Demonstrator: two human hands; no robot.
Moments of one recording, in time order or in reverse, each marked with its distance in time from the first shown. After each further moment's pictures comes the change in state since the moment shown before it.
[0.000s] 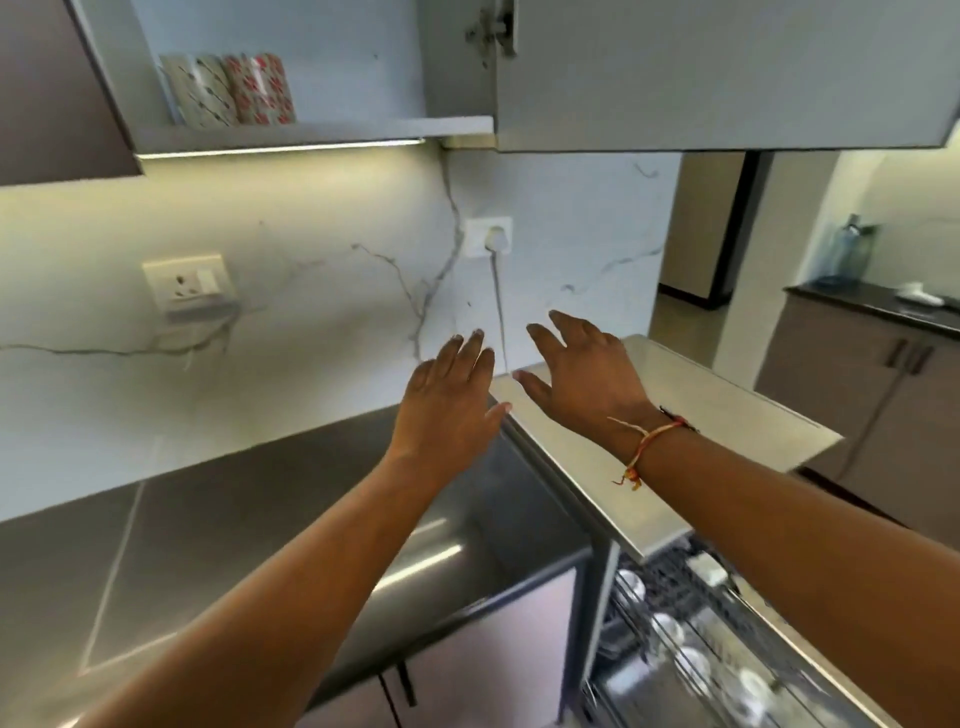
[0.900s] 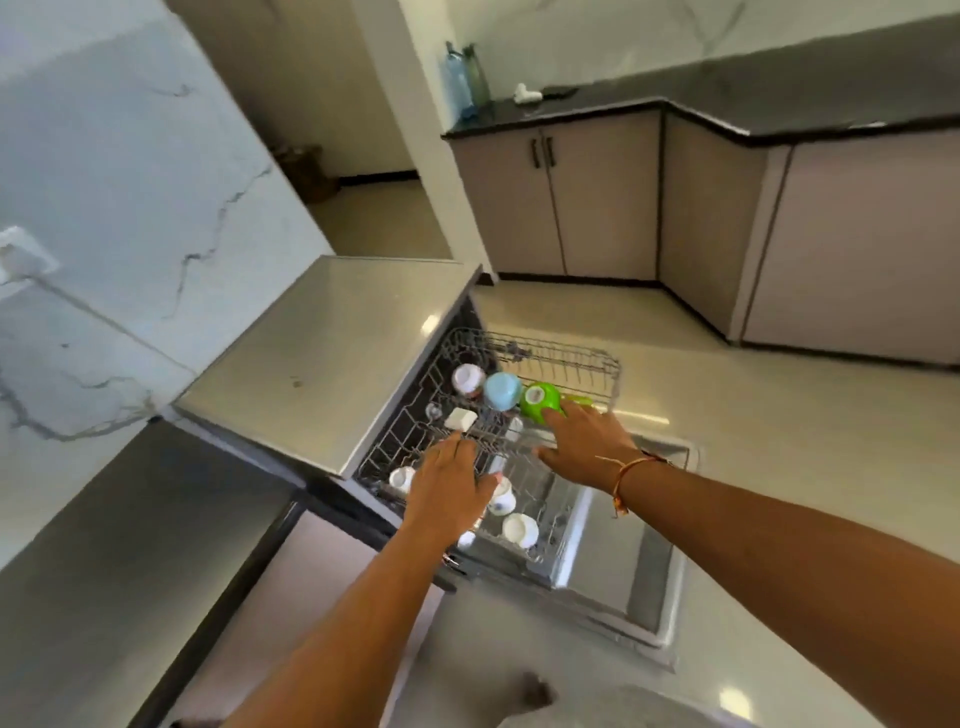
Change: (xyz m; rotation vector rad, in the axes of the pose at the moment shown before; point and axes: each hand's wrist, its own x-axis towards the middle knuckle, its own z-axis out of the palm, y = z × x) left_hand -0.113 0.443 0.137 -0.262 -0.695 0.371; right_hand -0.454 0.311 0.041 0.215 -0.539 0.708
